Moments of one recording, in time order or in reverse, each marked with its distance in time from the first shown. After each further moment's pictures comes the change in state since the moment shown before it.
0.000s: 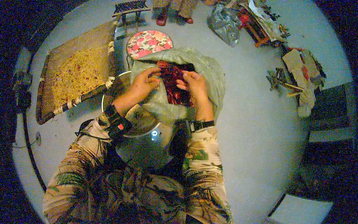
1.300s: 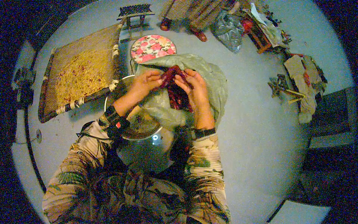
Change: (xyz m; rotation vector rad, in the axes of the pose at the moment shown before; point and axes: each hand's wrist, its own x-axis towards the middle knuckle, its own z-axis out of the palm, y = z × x) left_hand 0.010 -0.002 -0.010 -0.268 -0.038 -0.085; right_hand -0.019 -0.026 0.026 0.283 -0.124 -0.137
